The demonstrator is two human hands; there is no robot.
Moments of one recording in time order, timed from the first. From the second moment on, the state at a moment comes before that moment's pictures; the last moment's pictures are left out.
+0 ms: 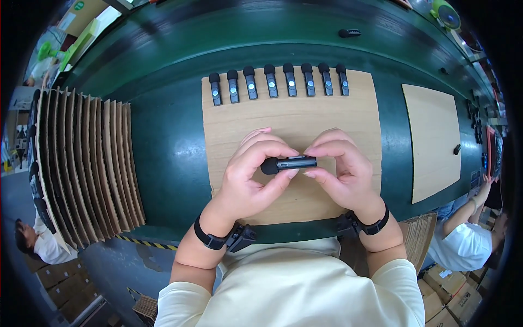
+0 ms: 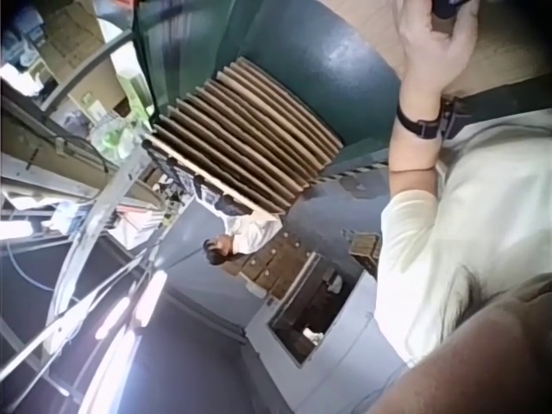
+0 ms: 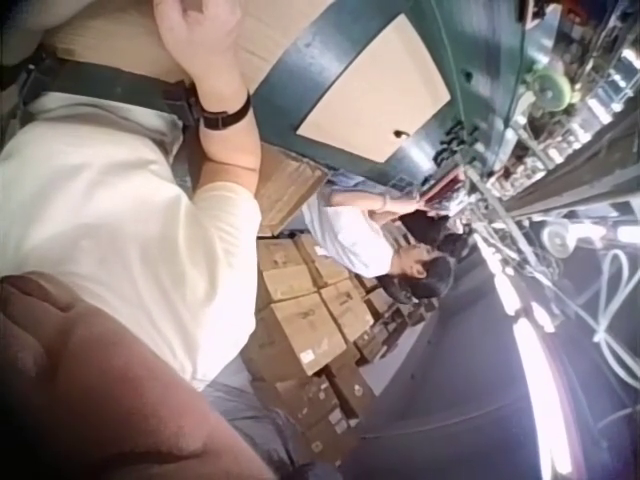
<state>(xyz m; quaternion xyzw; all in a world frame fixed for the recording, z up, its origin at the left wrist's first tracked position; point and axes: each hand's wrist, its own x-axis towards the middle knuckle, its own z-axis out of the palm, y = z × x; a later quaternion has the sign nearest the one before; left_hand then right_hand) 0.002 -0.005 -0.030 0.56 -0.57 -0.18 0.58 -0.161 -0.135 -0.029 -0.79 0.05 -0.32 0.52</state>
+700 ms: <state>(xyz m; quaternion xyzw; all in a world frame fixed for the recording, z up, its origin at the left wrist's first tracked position) 0.001 -0.004 -0.031 0.59 -0.54 -0.12 0.59 -0.159 -0.135 -0.033 -0.80 0.07 -0.38 0.46</state>
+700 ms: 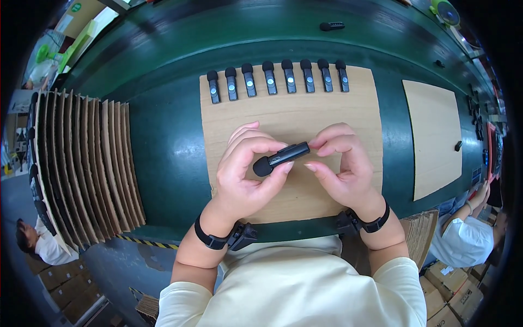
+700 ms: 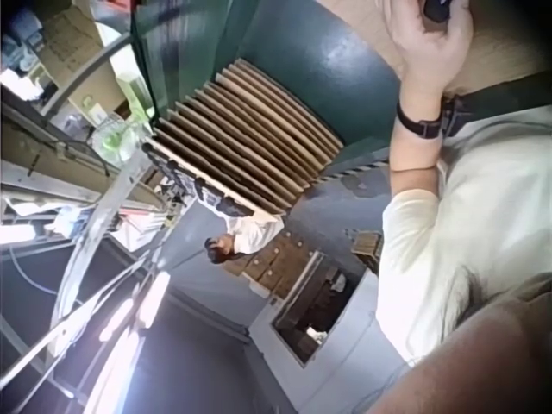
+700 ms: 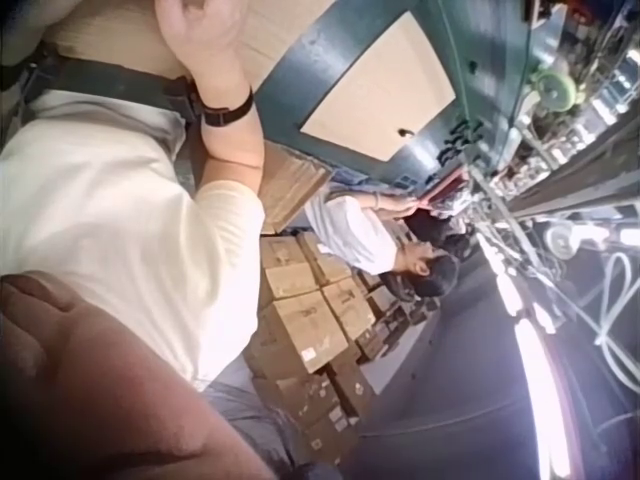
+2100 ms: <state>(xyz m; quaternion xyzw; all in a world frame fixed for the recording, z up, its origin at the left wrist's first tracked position) -0.003 -0.001 -0.030 0.59 -0.51 -0.27 0.56 -0.162 -0.134 -0.032 -0.81 0.09 -0.34 0.48</state>
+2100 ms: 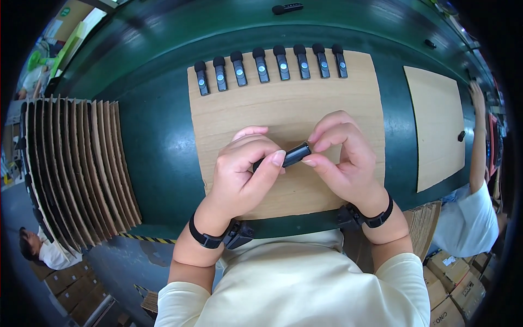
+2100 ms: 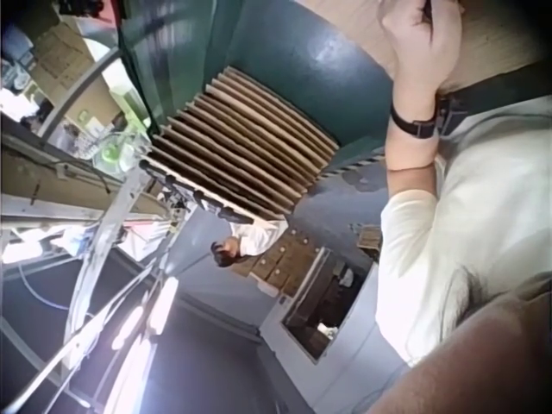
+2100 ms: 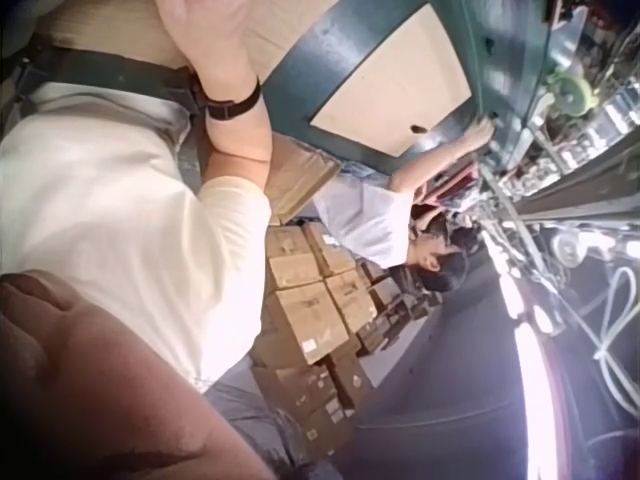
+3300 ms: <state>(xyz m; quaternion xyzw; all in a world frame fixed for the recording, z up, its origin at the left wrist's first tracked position) 0.007 -0.006 -0.064 0.62 -0.33 -0.41 0.58 0.045 -0.298 0.008 -0.97 0.20 0.09 0.06</state>
